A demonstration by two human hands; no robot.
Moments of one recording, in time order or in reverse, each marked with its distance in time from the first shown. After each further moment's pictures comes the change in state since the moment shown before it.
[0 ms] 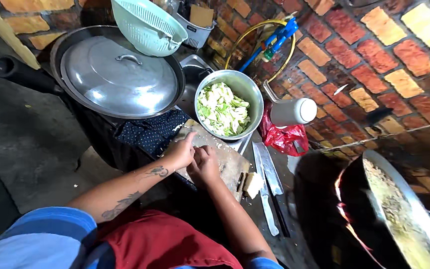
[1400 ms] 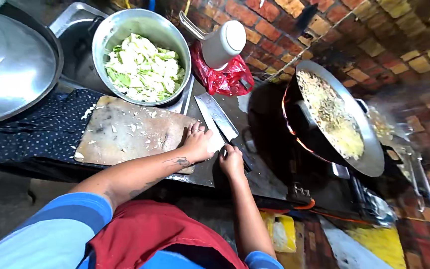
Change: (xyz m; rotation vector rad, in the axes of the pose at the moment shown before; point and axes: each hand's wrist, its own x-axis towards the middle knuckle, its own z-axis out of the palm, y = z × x) left_hand 0.034 0.134 0.214 0.493 -0.361 0.458; right_hand -0.177 0.123 -0.158 -0.250 -0.141 0.987
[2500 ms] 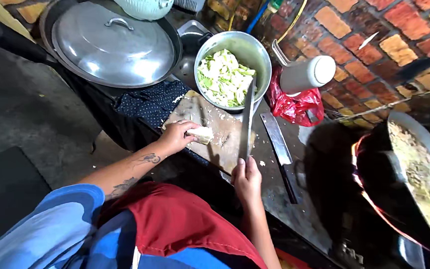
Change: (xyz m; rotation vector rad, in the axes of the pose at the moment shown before) left_hand -0.202 -0.164 -0.049 -0.381 0.631 -0.090; right_hand -0.107 -0.131 0.014 0.617 -0.030 -0.429
